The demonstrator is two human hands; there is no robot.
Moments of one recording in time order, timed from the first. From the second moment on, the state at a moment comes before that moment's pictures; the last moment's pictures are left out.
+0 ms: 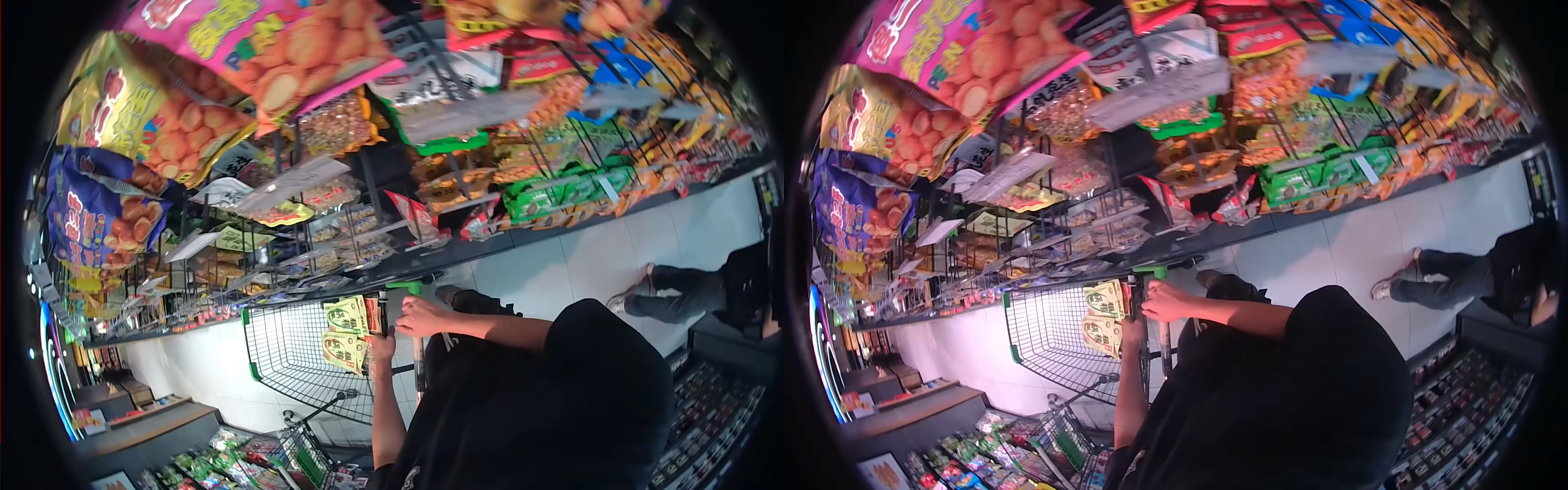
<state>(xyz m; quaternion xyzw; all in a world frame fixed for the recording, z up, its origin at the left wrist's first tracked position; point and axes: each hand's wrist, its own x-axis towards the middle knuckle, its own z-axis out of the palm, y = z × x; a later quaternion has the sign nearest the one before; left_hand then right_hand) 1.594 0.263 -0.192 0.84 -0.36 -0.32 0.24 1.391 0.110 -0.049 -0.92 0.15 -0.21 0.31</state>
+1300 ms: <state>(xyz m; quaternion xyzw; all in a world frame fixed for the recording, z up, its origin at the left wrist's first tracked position) 1.457 0.233 -0.117 0.89 -0.32 -0.30 0.11 1.263 0.108 -0.044 -0.91 0.08 -0.20 0.34</state>
